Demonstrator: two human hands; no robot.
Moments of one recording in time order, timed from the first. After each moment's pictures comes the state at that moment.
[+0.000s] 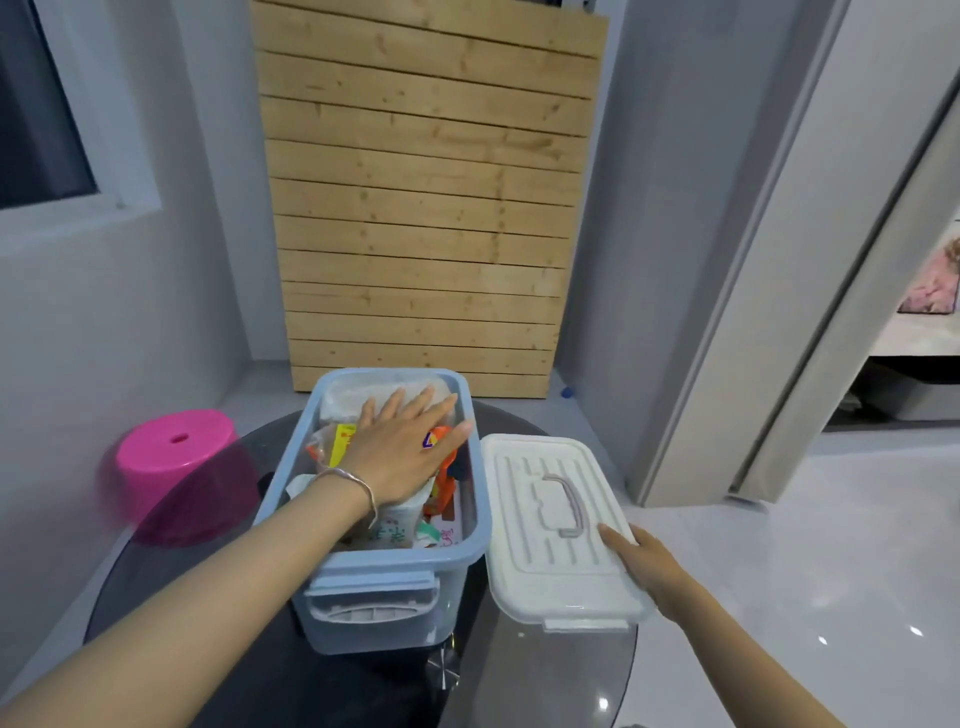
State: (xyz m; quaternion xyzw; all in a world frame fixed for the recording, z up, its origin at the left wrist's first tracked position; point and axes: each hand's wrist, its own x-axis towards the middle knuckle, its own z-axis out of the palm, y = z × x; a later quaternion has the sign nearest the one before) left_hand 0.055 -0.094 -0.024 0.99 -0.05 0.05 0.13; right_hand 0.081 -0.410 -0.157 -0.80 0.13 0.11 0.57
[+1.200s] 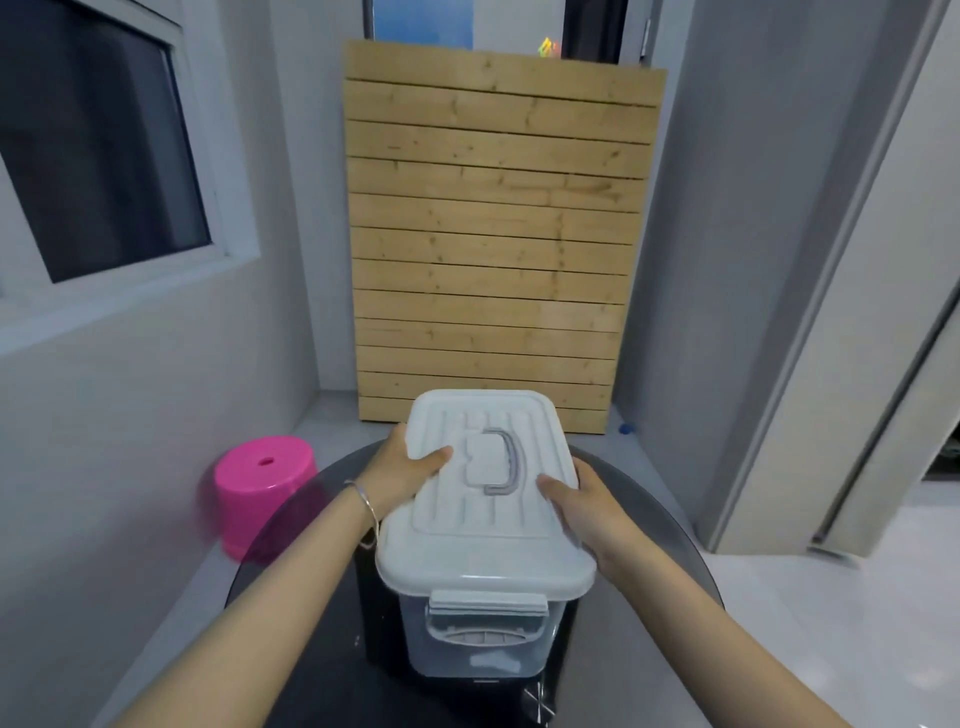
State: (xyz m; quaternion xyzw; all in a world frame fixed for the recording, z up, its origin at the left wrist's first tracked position) left_hand 0.044 -0.001 -0.018 0.83 0.04 0.07 0.55; right_hand 0.045 -0.221 -0.023 -0.75 0.00 0.11 0.65
